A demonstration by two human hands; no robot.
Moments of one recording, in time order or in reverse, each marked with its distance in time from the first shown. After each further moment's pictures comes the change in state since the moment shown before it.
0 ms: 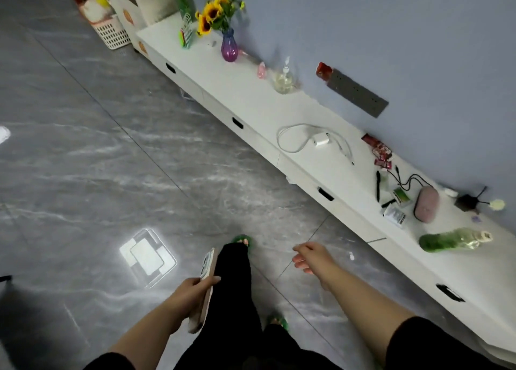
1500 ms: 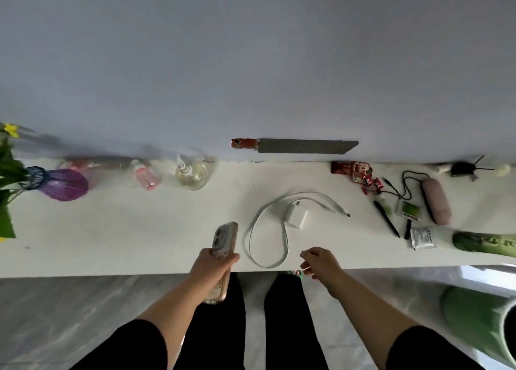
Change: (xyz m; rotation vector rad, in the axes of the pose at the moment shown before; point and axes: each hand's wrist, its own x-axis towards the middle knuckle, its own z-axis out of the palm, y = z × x) left_hand 0.409 0.598 0.067 0.798 -0.201 0.138; right_hand 0.327 -0.314 -0.119 0.539 0.361 0.437
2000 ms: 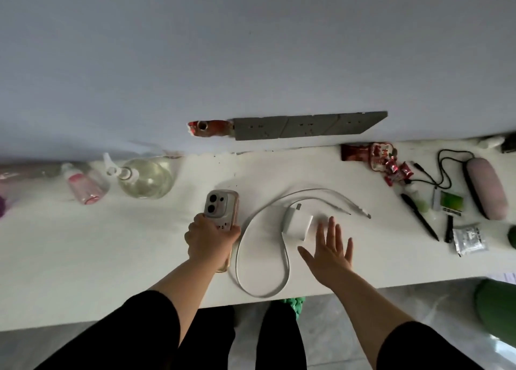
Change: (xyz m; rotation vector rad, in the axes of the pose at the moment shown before) left_hand 0.161 0.044 0.082 0.308 0.355 0.081; right_hand 0.172 0.037 0.014 -0.823 0.149 -0.156
